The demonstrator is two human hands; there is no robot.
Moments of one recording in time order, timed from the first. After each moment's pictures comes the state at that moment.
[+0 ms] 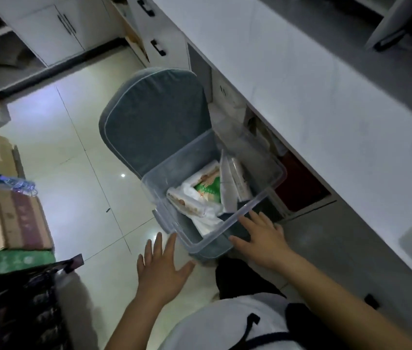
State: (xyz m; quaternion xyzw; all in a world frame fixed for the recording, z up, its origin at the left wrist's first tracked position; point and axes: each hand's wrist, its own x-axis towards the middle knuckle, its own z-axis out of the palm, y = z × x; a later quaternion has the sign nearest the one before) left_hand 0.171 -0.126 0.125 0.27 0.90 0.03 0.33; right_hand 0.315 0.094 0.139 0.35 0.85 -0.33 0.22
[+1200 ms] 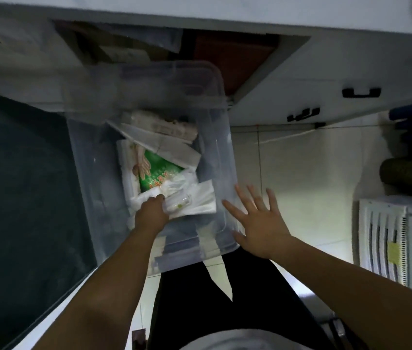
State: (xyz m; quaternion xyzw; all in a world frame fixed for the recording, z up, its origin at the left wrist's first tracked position) left_hand -0.055 0.086 -0.145 0.65 0.57 -0.24 0.44; right_hand 0.195 -0.013 -0.002 0.63 0.66 -0.28 0.29
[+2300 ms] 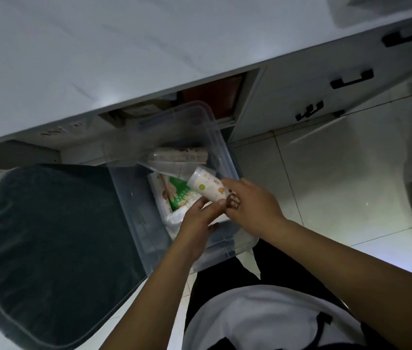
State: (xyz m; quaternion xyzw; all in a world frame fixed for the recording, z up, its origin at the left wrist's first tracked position) left_hand 0.018 0.087 0.066 0.24 0.53 0.08 0.81; right_hand 0.168 0.041 0.085 0.77 0.51 -0.36 -0.10
